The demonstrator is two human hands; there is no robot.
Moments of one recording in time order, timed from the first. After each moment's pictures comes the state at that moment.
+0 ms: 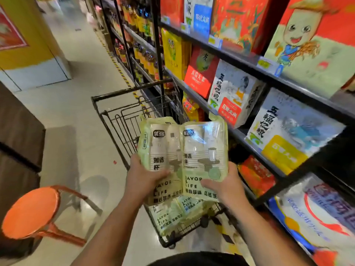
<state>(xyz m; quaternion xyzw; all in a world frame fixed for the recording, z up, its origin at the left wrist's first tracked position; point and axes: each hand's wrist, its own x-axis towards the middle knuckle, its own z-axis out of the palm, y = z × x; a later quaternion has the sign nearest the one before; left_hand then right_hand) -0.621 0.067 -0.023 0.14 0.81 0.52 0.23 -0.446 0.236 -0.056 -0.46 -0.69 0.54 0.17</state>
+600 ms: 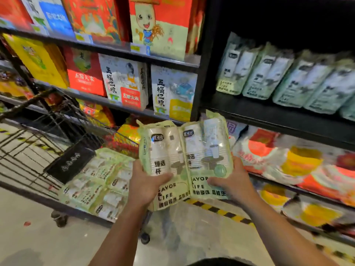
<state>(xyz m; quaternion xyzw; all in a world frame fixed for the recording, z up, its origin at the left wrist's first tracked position) -0.499 0.054 -0.030 0.36 0.70 0.43 0.44 -0.244 0.080 -0.022 -0.67 -0.52 0.41 0.33</state>
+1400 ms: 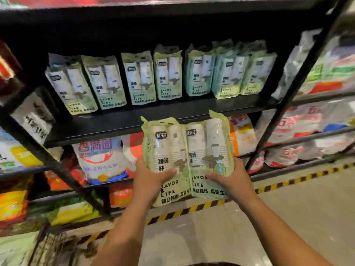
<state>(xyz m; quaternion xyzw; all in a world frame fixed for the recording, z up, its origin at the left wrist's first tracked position) -0.024 0.056 0.005 0.56 0.54 0.34 0.53 0.191 -0.053 -0.019 -0.76 -0.31 0.29 0.49</state>
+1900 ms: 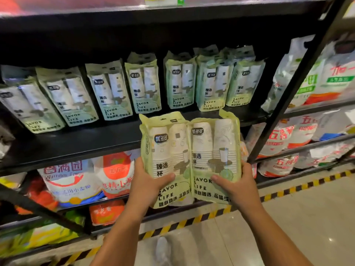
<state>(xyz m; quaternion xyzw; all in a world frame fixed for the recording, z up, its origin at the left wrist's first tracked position) 0.118 0.113 0.012 0.59 0.50 0.34 0.54 0.340 -0.013 -0.022 -0.75 -0.30 0.25 0.54</state>
